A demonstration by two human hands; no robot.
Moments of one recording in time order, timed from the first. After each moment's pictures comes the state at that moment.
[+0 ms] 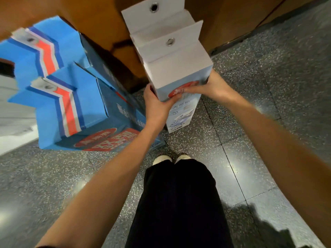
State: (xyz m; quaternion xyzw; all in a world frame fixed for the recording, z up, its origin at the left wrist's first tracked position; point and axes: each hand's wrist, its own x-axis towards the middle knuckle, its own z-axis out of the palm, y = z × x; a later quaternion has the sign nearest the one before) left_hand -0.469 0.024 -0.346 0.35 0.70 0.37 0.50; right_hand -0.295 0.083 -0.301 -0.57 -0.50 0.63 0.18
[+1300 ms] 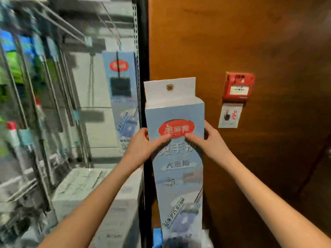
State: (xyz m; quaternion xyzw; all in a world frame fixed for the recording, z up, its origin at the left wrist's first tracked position) left_hand -0.681 -0.079 0.444 0.53 0.65 0.52 0.18; right_hand -0.486 -0.006 0.457 -0.28 -0.77 0.38 0.44
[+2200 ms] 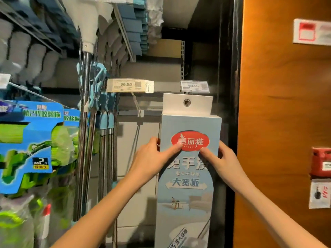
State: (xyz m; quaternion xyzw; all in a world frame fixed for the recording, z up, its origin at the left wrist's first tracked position) left_hand -0.954 -0.060 0.588 0.61 0.60 0.52 0.00; right_hand -0.755 -0.002 0.572 -0.25 -0.74 0.27 0.56
